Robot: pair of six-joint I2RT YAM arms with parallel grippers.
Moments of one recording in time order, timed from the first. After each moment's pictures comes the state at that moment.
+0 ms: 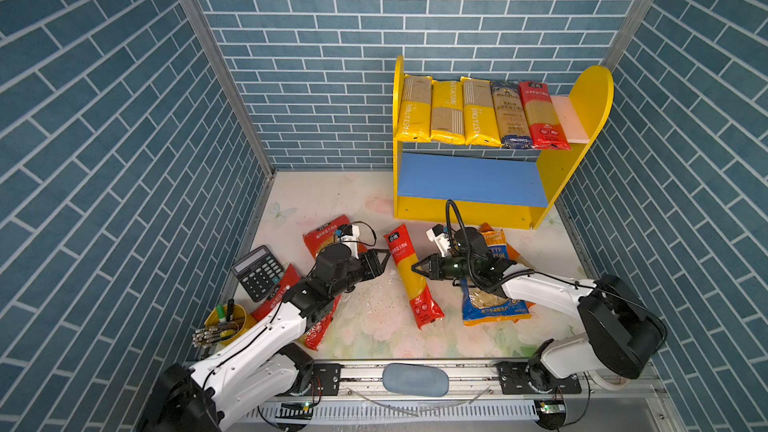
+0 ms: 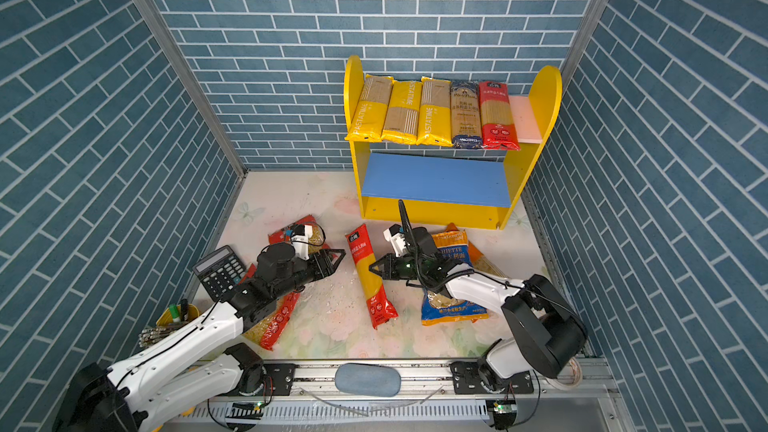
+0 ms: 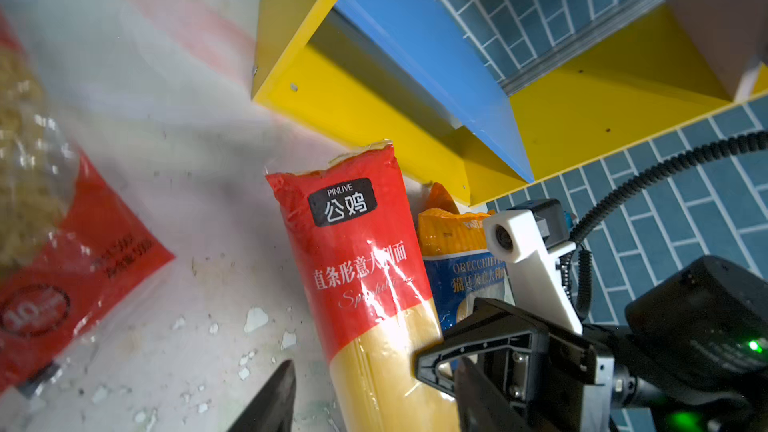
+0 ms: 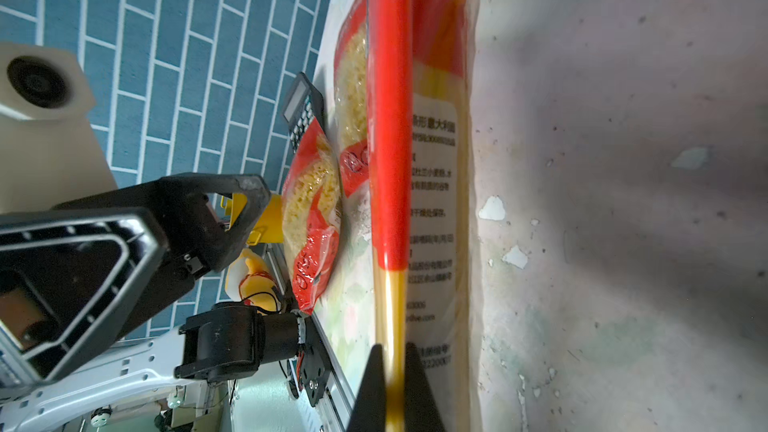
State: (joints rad) left arm -0.59 0.92 0.51 0.03 0.17 -0.86; right arm 0.74 1.42 0.71 0.16 -0.58 0.77
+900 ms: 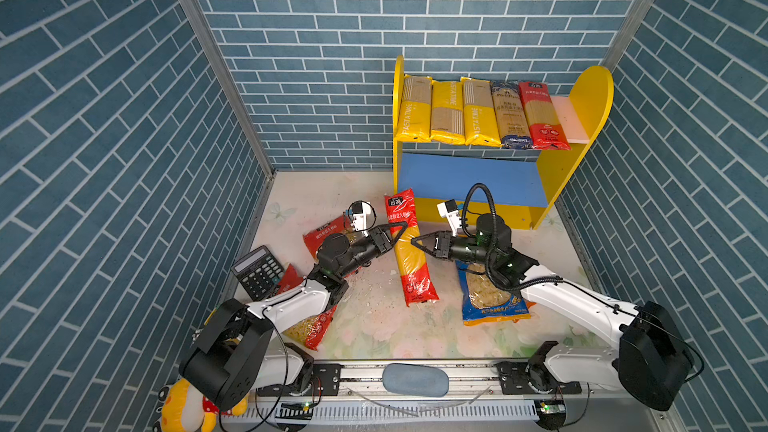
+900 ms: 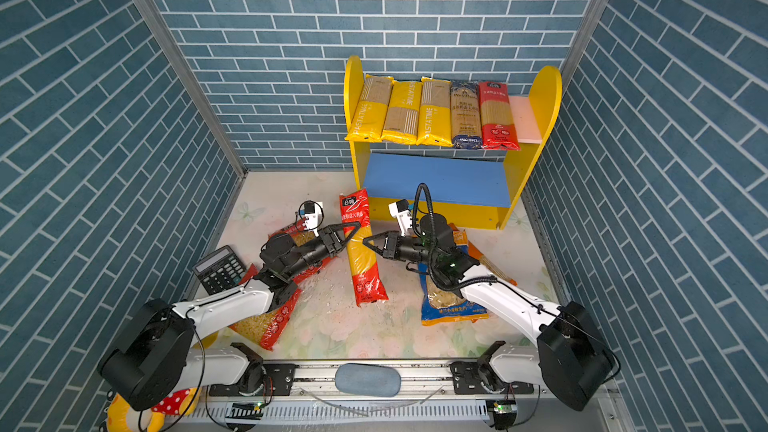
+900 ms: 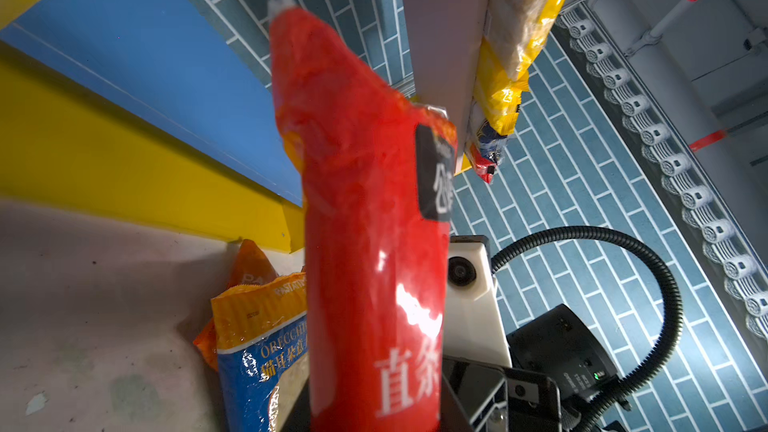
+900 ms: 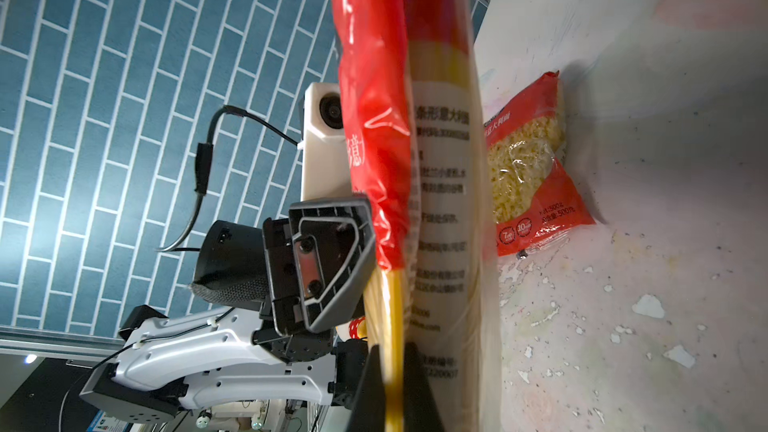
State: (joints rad) left arm -0.54 1.31 0.51 0.92 0.46 -1.20; right arm 0.73 1.26 0.78 0.31 -0.63 1.01
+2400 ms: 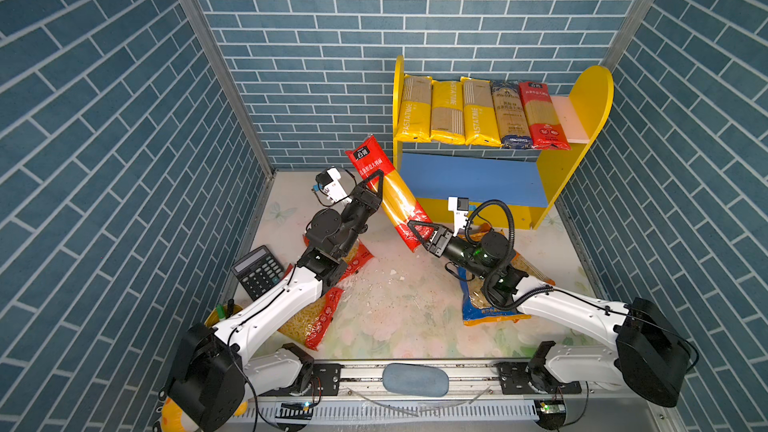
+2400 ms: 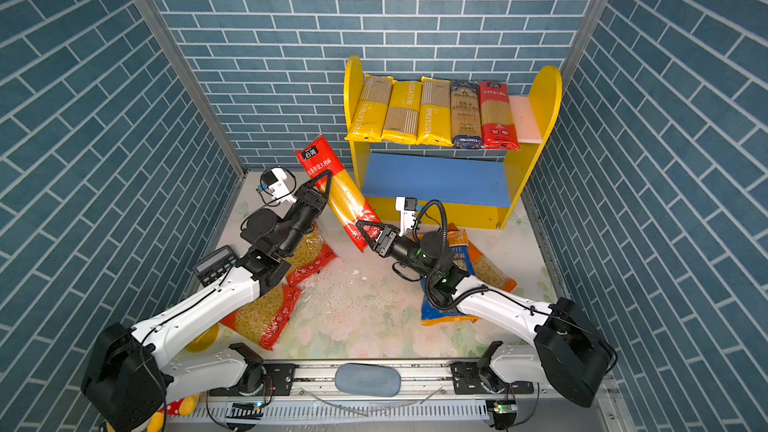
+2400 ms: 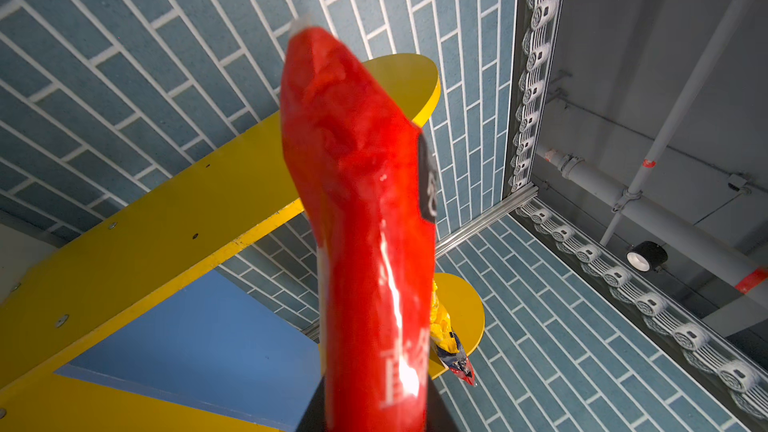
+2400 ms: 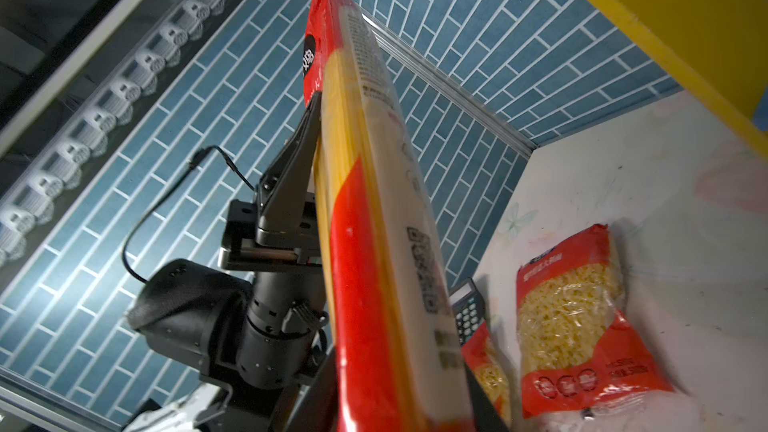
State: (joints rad) left arm -0.56 1.19 0.81 0.67 -0.07 -1.09; right arm 0.87 1.27 0.68 0.77 -0.24 1.03
